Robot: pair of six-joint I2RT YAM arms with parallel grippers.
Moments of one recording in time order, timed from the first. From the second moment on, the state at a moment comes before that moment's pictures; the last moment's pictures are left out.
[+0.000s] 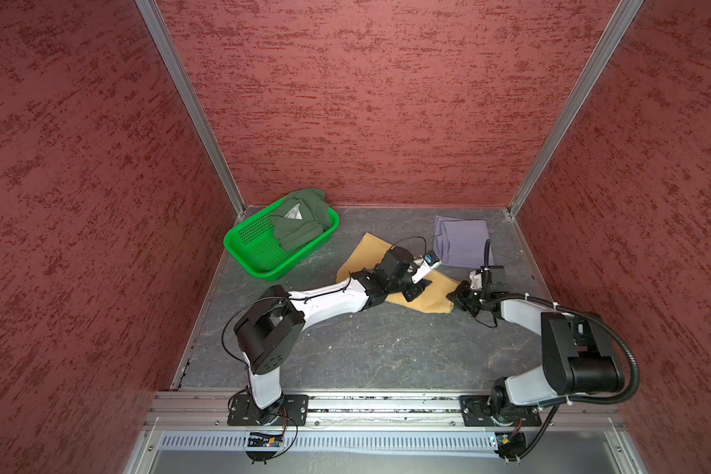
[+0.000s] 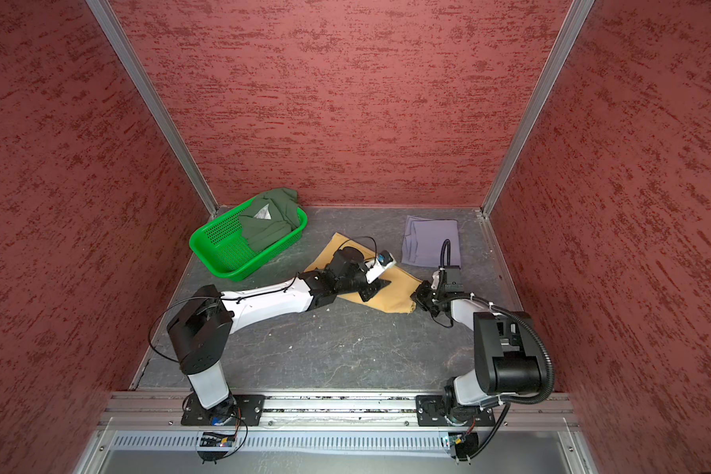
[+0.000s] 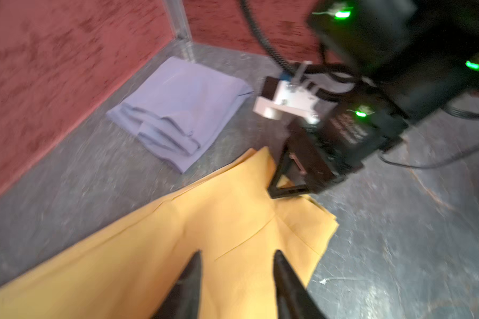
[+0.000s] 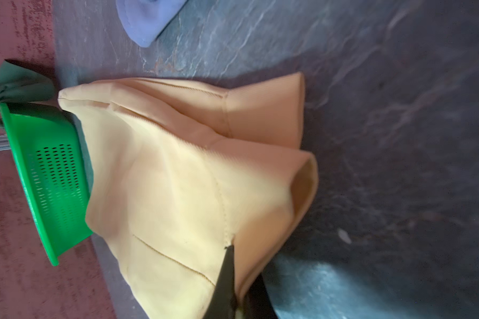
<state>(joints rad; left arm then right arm) -0.86 1.84 1.27 0.02 0.10 0.11 0.00 1.48 0.60 -0.09 -0.45 0.75</state>
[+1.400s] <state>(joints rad) -0.75 1.91 1.04 -0.04 -0.07 -0.25 0.09 1.43 1.05 -0.65 0.09 0.37</state>
